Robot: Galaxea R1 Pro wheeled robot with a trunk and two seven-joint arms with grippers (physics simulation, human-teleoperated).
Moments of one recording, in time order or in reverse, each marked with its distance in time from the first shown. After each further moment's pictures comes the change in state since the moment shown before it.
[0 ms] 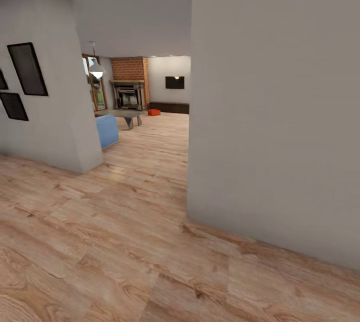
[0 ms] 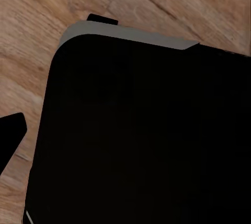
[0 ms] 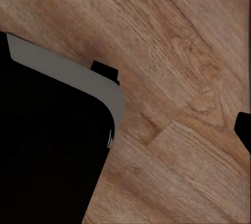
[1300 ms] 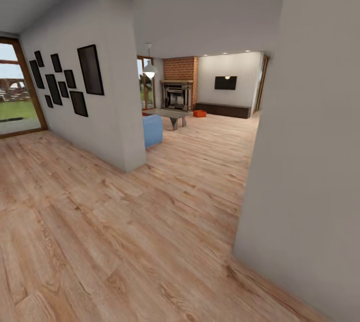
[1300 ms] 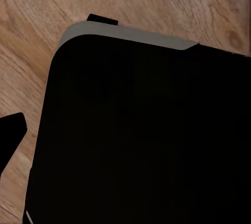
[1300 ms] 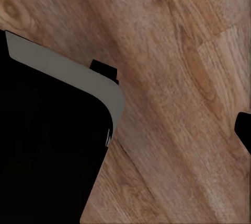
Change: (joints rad) left arm 0.000 0.000 0.001 0.000 0.000 -0.001 0.000; right arm 0.000 -0.004 0.003 0.000 0.003 0.000 0.005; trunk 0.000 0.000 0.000
